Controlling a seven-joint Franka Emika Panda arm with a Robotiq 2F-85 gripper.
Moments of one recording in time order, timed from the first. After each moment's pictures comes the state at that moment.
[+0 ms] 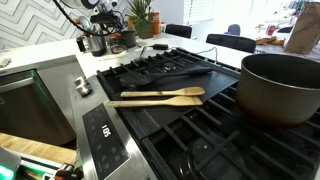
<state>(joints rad) -0.09 0.46 -0.02 -1.50 0.11 2.40 -0.33</state>
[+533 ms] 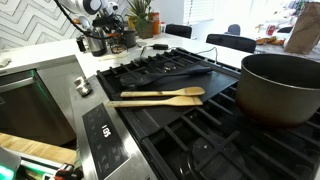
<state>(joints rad) -0.09 0.52 0.00 -1.48 0.11 2.48 -0.33</state>
